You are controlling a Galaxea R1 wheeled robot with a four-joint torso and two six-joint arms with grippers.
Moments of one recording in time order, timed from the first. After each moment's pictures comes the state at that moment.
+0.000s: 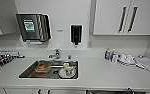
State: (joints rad) left arm 1.47 2.63 -2.19 -0.06 -0.09 -0.01; right arm -0.80 2.30 -1.99 0.43 -0.15 0.66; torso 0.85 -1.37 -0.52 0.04
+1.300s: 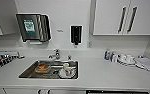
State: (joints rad) left arm 1.47 2.67 -2.24 -0.06 -0.09 -0.01; right arm -0.86 2.27 -1.95 0.40 -0.11 0.54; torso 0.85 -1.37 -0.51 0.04
